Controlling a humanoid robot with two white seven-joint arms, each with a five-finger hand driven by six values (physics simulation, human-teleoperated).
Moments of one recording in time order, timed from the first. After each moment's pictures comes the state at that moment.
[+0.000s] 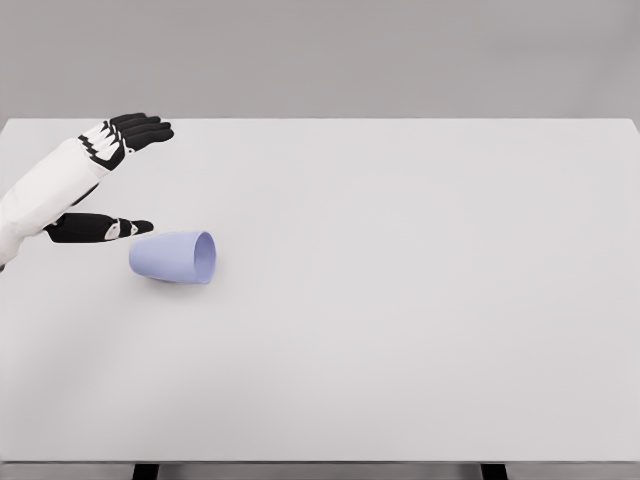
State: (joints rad) left arm -0.16 0.89 -0.26 -1.75 -0.16 -0.61 0.00; right arm 0.01 0.00 -0.09 0.08 0.07 -0.11 0.06
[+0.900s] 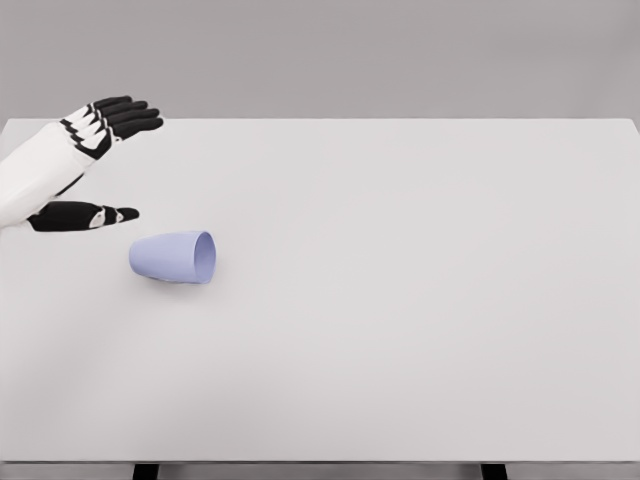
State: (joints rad) left arm -0.17 0.92 -0.21 -1.78 -0.20 -0.61 0.00; right arm 0.01 0.00 -0.09 0.08 0.07 -0.11 0.06
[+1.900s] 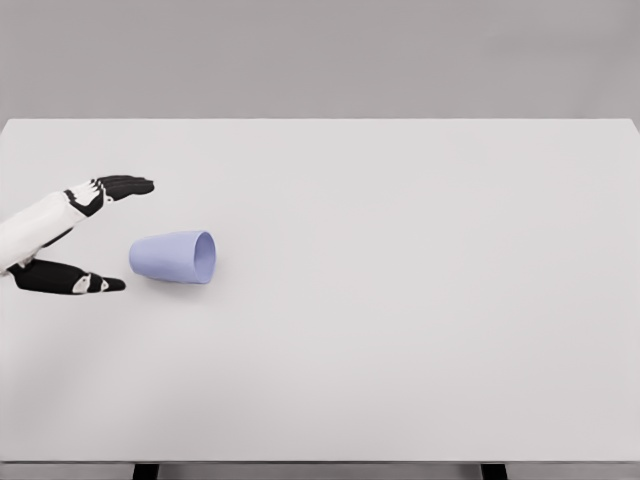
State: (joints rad) left arm -0.04 1.18 -0.40 -1.80 0.13 -0.61 0.01; right arm 0.01 0.00 -0.09 0.08 0.07 -0.11 0.06
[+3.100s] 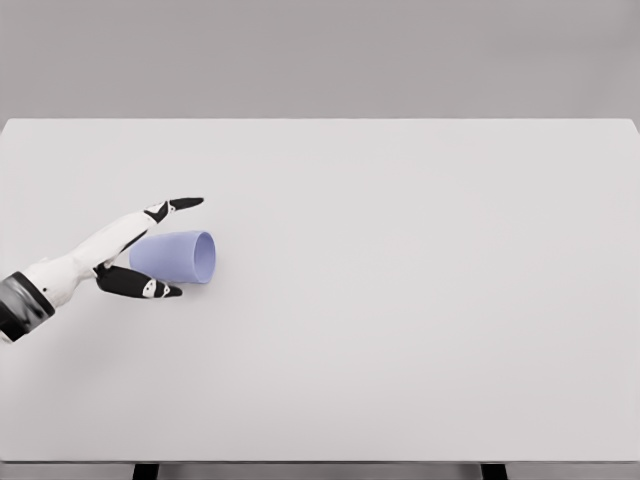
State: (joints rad) left arm -0.22 1.01 -0.64 -1.81 0.18 -0.17 -0.01; right arm 0.01 0.00 -0.09 0.08 0.07 -0.11 0.06
